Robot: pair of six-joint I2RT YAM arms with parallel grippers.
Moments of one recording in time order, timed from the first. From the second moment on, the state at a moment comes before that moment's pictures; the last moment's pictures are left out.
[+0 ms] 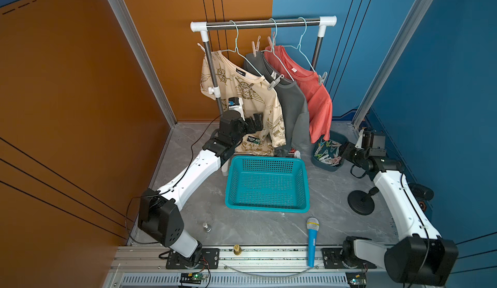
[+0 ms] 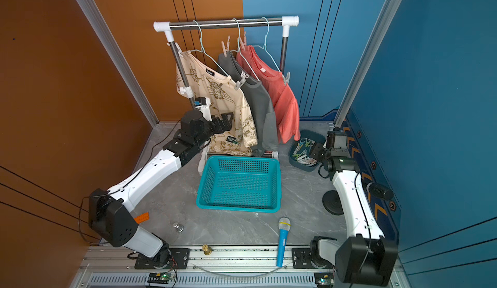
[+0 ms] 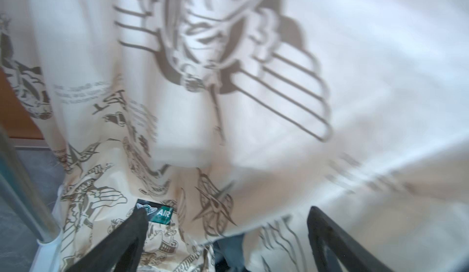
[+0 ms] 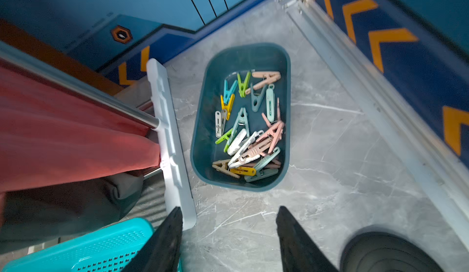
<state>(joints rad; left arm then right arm) -0.55 1.52 1.38 -0.03 -0.10 -0.44 -0.09 1.29 1.11 -0.59 -0.06 0.42</state>
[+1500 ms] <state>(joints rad) -0.42 0.96 1.08 -0.29 -0.23 -0.47 0.60 1.61 2.14 -0.80 0.22 -0.12</state>
